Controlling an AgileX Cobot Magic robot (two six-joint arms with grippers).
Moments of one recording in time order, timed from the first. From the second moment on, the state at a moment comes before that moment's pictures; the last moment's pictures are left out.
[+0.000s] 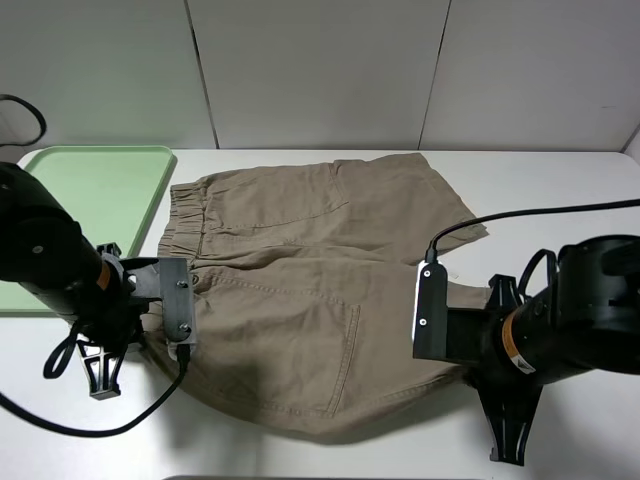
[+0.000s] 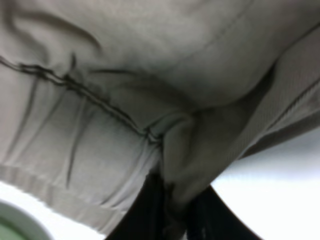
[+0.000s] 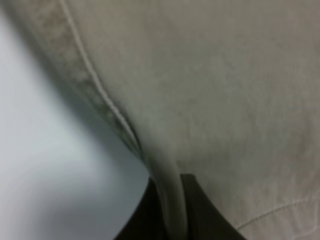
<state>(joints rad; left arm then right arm) -0.54 1.63 -0.56 0.30 0.32 0.55 0.82 1.51 -0.45 -0.47 0.44 -0.10</state>
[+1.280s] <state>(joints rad) -0.64 1.17 -0.59 0.97 0.51 -0.36 0.57 1.24 -0.57 -1.15 0.27 0.60</state>
